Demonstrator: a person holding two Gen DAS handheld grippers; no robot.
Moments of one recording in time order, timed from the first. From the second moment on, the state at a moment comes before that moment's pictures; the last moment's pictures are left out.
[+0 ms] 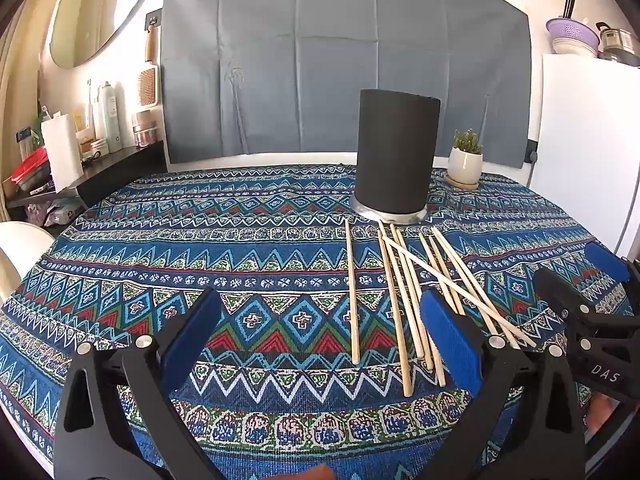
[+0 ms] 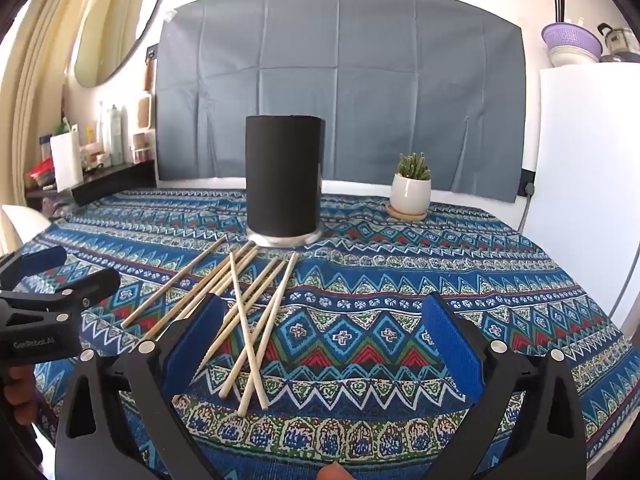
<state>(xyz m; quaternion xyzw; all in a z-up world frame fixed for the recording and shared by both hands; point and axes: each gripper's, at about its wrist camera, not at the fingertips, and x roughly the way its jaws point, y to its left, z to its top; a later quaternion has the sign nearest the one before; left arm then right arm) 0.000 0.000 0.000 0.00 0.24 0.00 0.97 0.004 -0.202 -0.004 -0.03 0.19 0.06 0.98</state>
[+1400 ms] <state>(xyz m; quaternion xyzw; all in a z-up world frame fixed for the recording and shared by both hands) 0.001 -0.002 -0.008 0.00 0.25 -0.01 0.97 0.002 -0.201 -0.001 -0.05 0.18 0.05 0.98</state>
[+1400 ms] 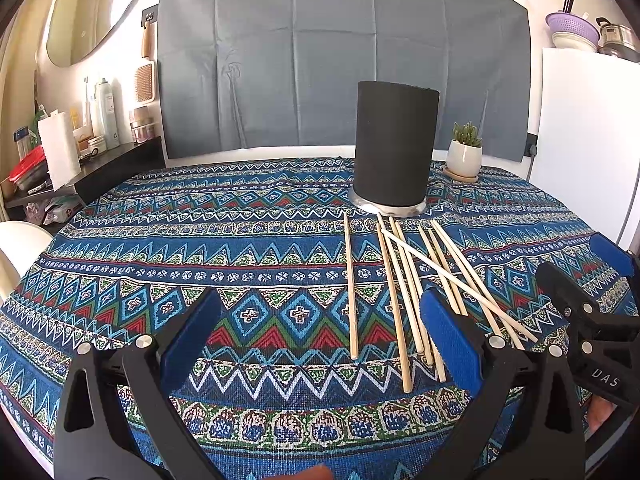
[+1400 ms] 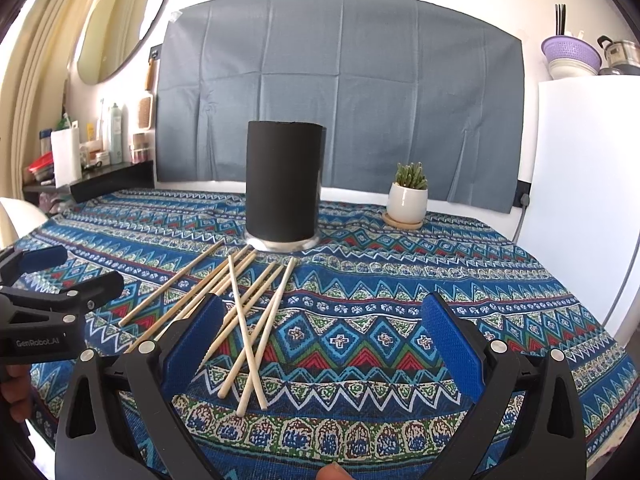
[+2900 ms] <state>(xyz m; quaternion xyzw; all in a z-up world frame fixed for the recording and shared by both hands) 0.004 -0.010 -0.006 0.03 0.27 -0.03 0.96 0.003 -0.195 -0.004 -0.06 0.19 0.05 0.98</state>
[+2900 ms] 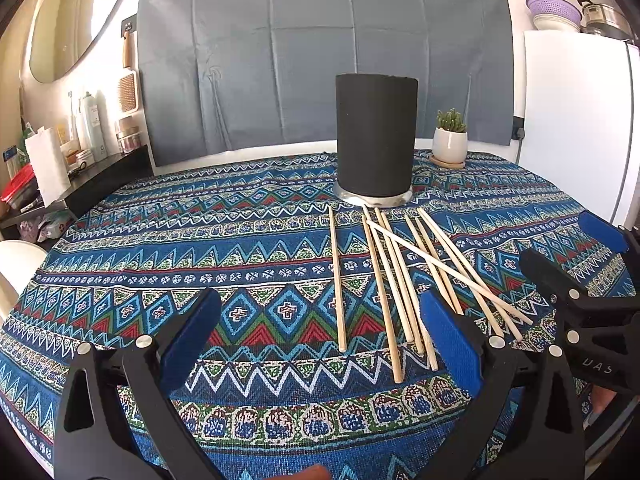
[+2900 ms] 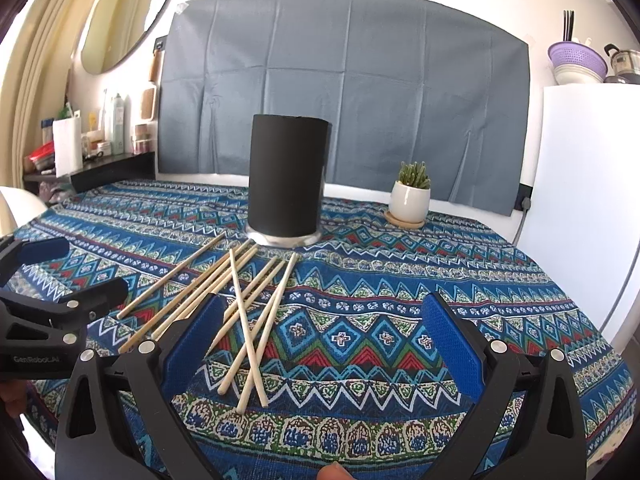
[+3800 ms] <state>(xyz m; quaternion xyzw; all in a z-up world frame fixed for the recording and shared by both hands) 0.104 0.004 -0.008 0.08 0.42 -0.04 0.90 0.105 -0.201 -0.017 -0.08 0.42 0.06 0.90</state>
